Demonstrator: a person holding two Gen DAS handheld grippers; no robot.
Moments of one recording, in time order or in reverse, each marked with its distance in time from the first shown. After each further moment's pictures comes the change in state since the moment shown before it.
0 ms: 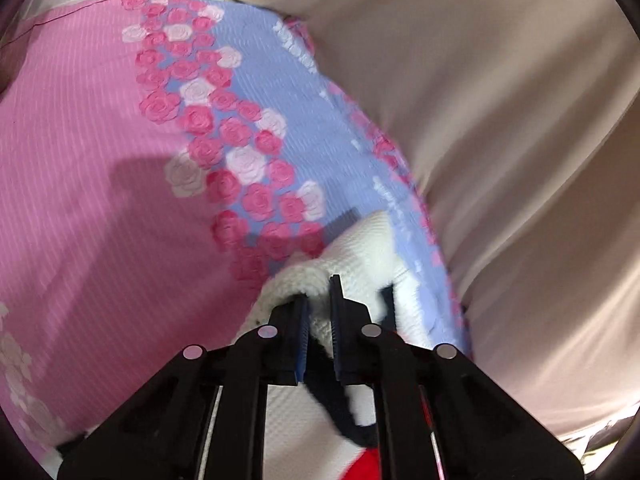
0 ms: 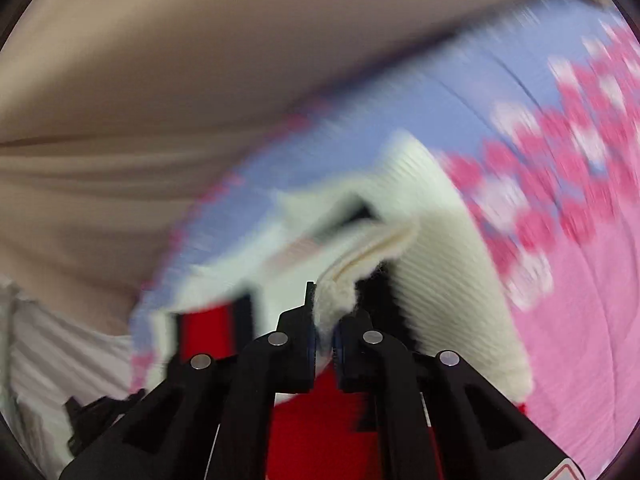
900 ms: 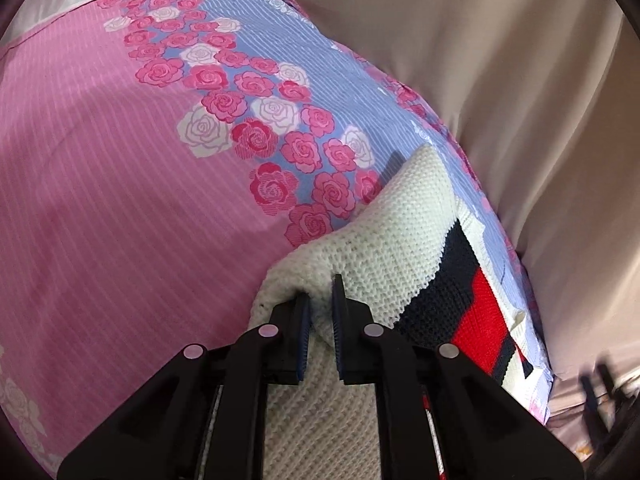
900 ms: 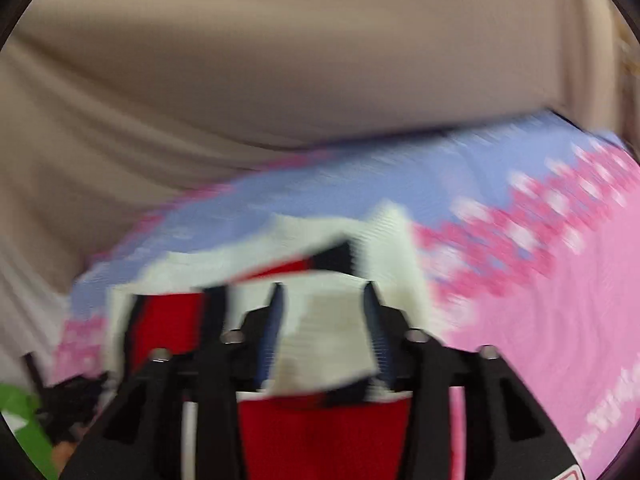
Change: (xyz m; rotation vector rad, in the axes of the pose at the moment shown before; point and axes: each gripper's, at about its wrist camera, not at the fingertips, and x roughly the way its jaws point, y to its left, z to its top) left arm 0.041 0.024 -0.026 0.207 0.030 0.070; right arm -0.016 0.071 -0.023 -0.336 0.028 -0.168
